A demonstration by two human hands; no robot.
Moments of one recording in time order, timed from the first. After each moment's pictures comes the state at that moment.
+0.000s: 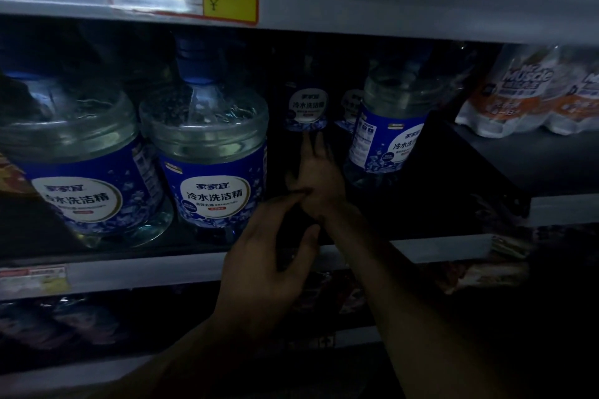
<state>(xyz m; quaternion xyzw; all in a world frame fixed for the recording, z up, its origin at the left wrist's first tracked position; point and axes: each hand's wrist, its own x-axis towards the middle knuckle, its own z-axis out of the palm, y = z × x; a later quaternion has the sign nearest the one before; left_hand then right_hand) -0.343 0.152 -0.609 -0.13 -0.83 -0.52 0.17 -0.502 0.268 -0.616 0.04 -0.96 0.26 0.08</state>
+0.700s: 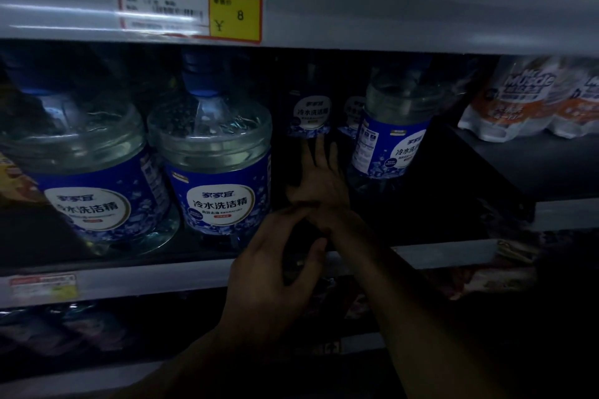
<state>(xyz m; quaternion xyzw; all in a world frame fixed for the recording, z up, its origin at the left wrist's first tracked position) -0.344 0.153 -0.616 -0.15 -0.83 -0.51 0.18 -0.503 0.270 -0.621 0.05 -0.97 0.21 0.05</state>
